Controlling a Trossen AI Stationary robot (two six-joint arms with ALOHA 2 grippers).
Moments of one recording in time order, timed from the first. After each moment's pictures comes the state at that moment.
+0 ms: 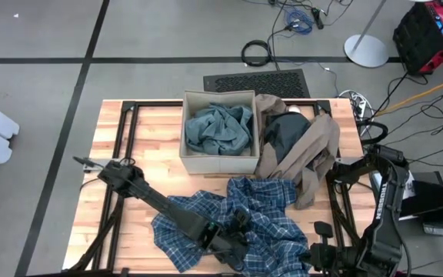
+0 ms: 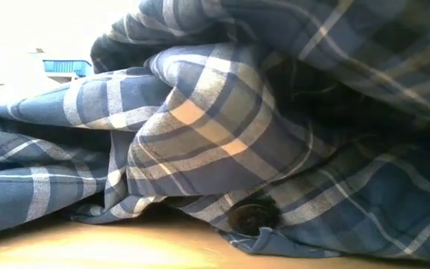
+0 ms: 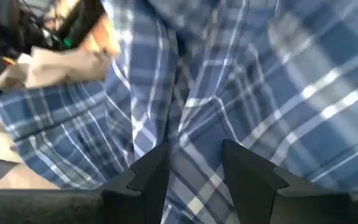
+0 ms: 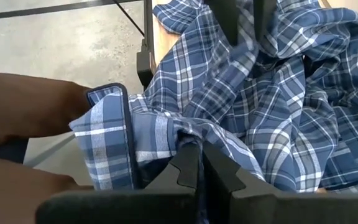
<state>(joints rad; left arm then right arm) -0.54 2.21 2.05 -0.77 -0.44 0.32 1.19 1.68 1.58 -1.10 0.70 1.22</state>
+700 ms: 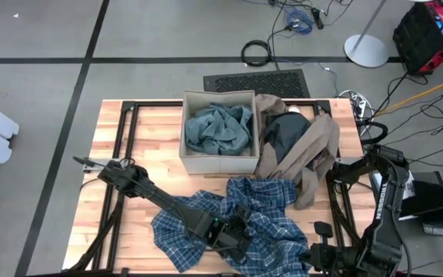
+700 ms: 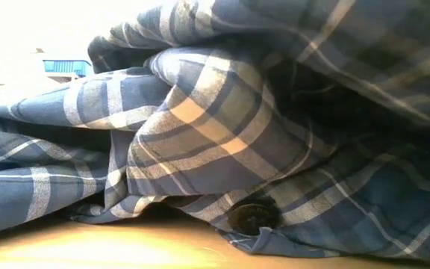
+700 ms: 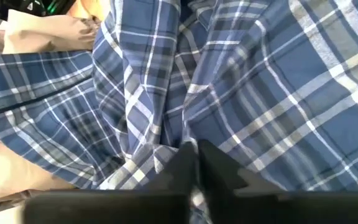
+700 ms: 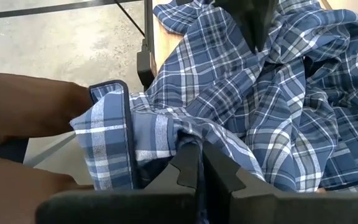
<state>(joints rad) -0.51 2.24 2.06 -0.83 -0.42 0.27 1.19 1.68 1.58 -1.10 0.70 1.22</state>
